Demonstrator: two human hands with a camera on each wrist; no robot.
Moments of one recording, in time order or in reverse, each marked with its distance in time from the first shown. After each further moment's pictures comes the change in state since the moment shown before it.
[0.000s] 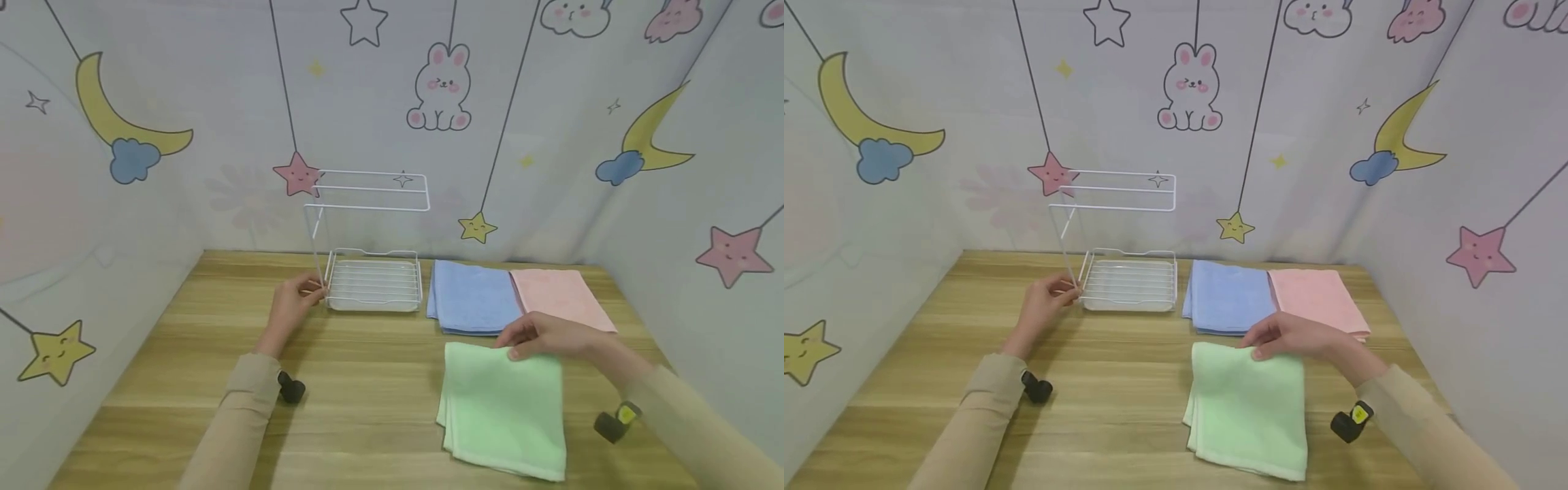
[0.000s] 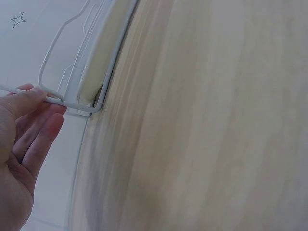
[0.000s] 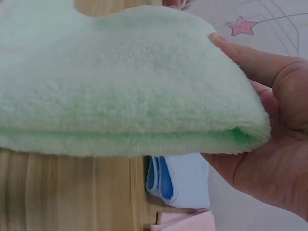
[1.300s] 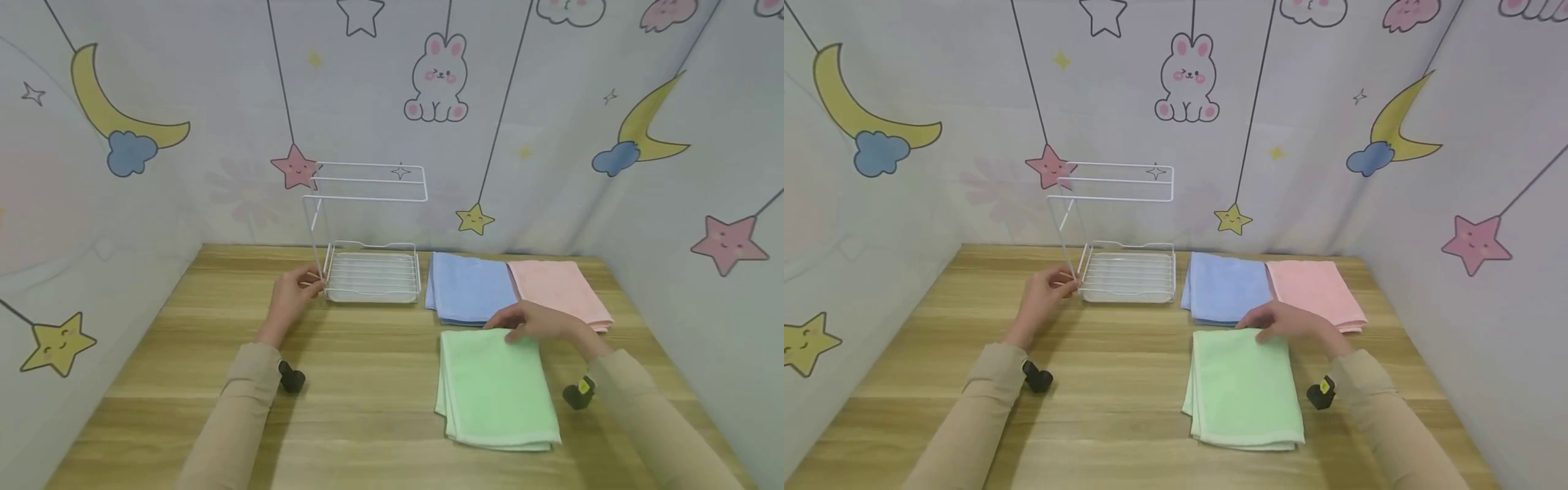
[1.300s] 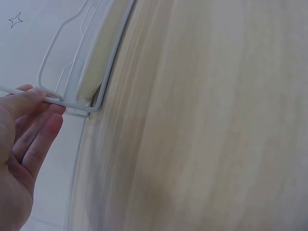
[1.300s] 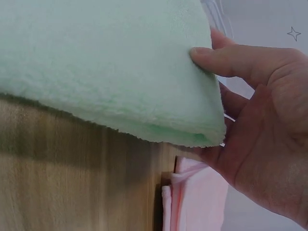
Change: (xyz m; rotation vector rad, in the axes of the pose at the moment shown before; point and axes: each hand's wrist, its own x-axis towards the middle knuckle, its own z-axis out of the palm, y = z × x) left_hand 0.001 0.003 0.000 0.041 -0.002 -0.019; right_hand 0.030 0.056 -0.013 -0.158 0.032 -0.050
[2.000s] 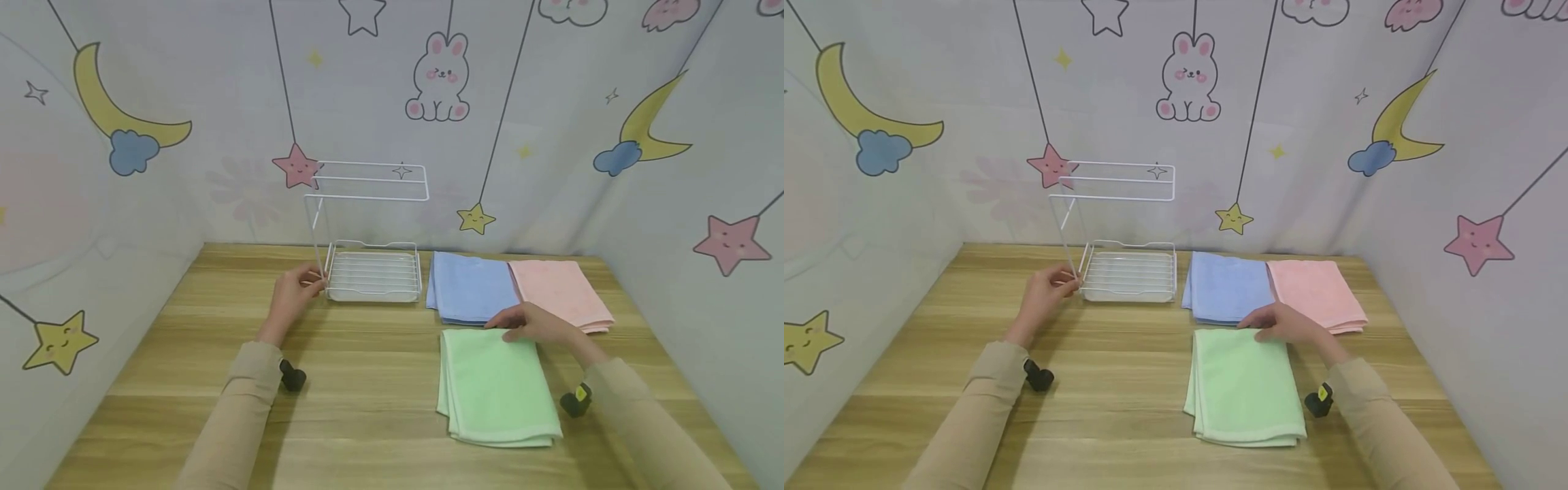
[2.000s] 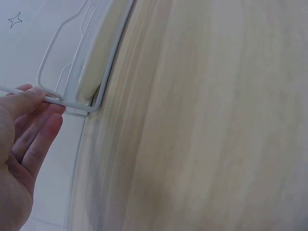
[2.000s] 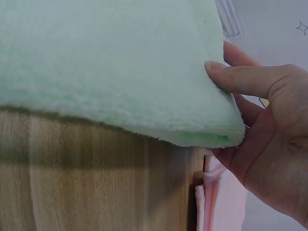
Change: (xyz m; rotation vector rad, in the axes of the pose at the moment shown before) left_hand 0.000 0.002 -0.001 0.002 -0.009 -0.019; right_hand -0.002 0.017 0.012 -0.041 0.170 0.053
